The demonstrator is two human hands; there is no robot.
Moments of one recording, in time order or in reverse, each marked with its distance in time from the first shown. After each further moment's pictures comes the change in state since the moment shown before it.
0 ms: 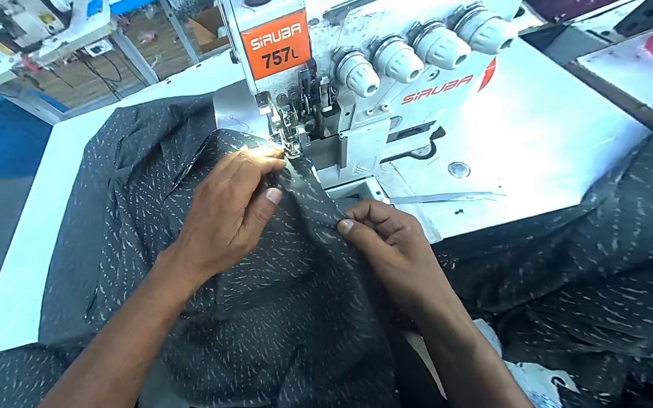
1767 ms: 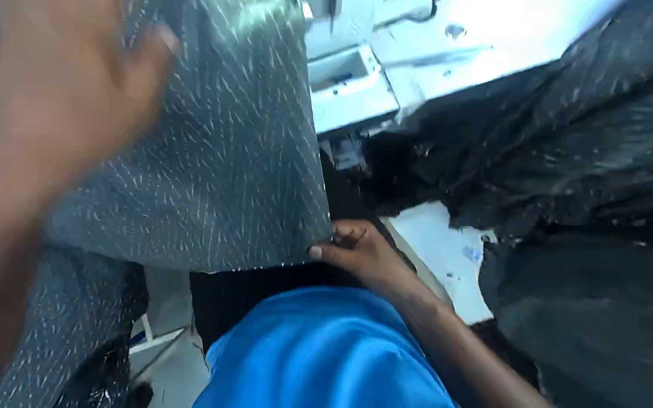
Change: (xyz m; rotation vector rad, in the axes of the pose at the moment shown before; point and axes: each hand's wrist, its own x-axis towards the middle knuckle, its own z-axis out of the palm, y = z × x) left_hand -0.054 0.016 -0.103 0.274 -0.273 -0.197; right_hand -0.187 0.031 0.028 0.400 -0.302 0.339
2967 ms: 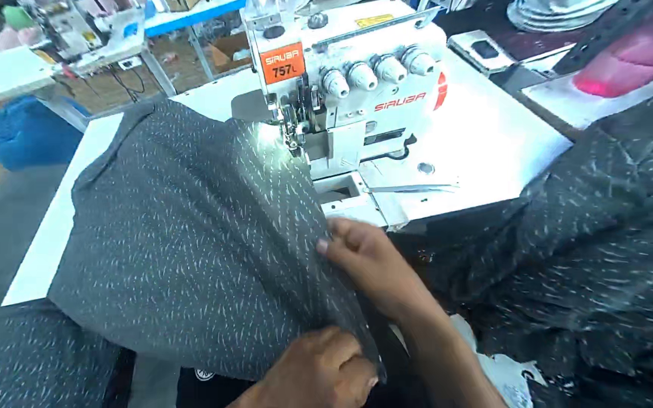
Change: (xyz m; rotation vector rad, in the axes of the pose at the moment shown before) left_hand -0.068 0.202 0.149 -0.559 0.066 0.262; right_hand 0.105 -0.103 -0.034 -0.195 -0.003 -0.170
